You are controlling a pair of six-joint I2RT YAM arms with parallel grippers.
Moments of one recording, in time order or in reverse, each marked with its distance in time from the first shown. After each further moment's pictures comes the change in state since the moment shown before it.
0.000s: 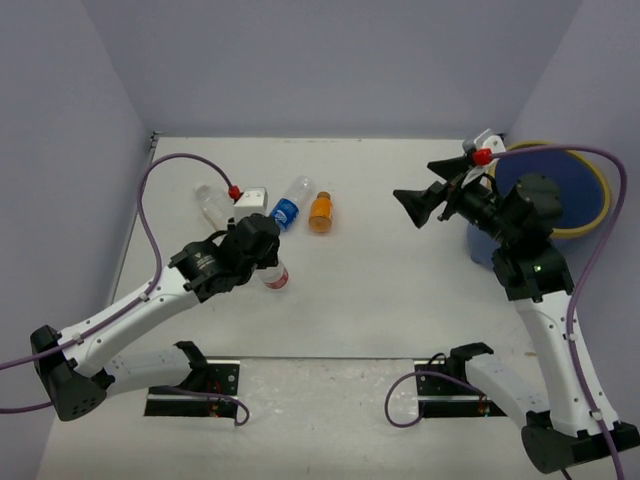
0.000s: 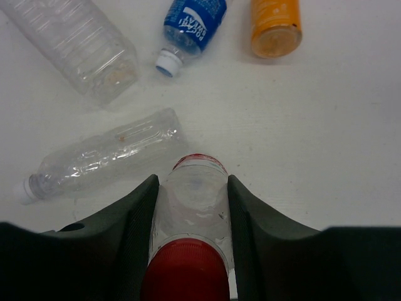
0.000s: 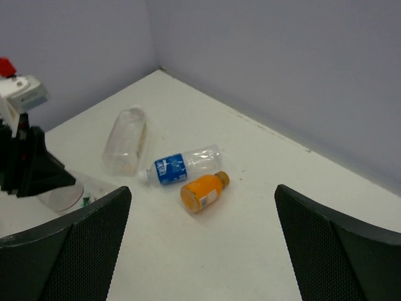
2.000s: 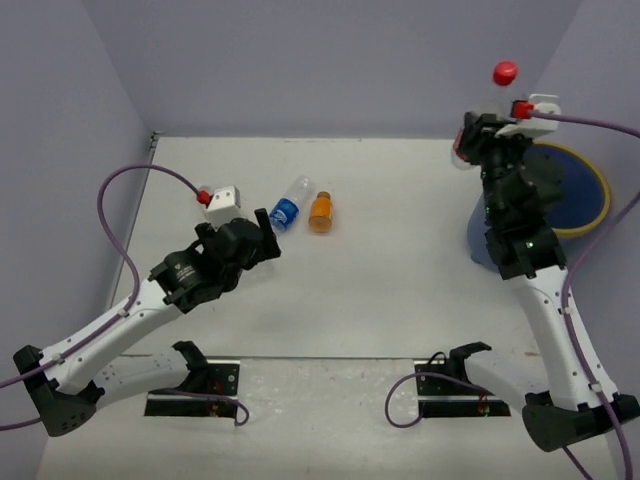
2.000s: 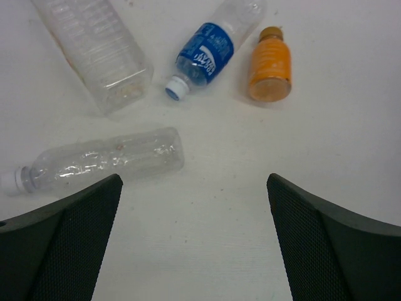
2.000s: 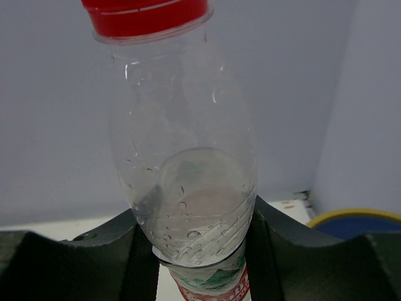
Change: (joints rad) left arm 0.014 -0.122 -0.030 0.033 -0.094 -0.142; right arm 0.066 0.139 0.089 0.247 0.807 -0.011
